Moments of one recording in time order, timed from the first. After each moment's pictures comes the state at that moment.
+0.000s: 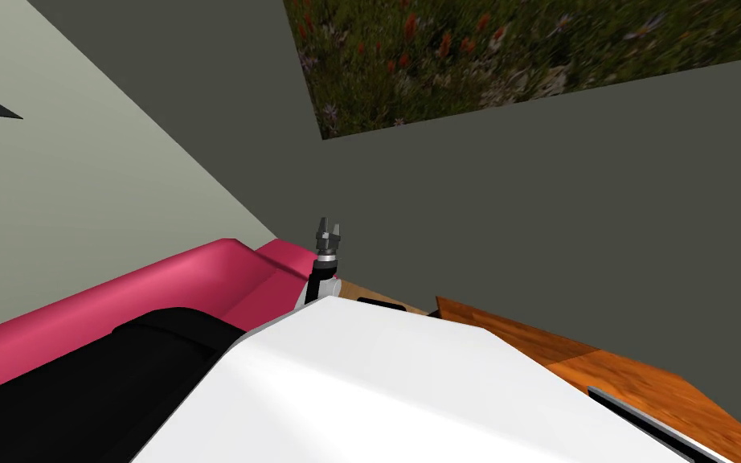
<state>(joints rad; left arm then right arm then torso) 0.47 0.03 -0.07 -2.22 0.03 -0.49 0.05 -0.03 -0.72 0.99 -0.56 0.93 -0.37 0.73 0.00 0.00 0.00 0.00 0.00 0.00</state>
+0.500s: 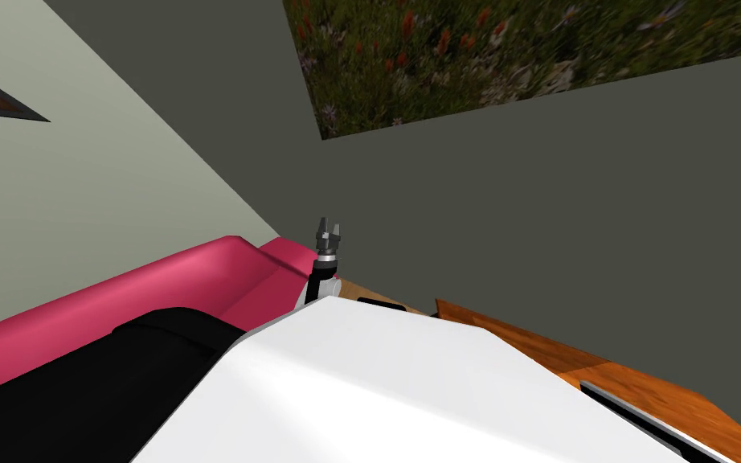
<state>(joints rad) 0.47 0.03 -0.07 -2.22 0.03 -0.49 0.05 -0.04 -0.71 1.01 -0.44 0.97 -0.38 0.77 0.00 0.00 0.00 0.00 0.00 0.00</state>
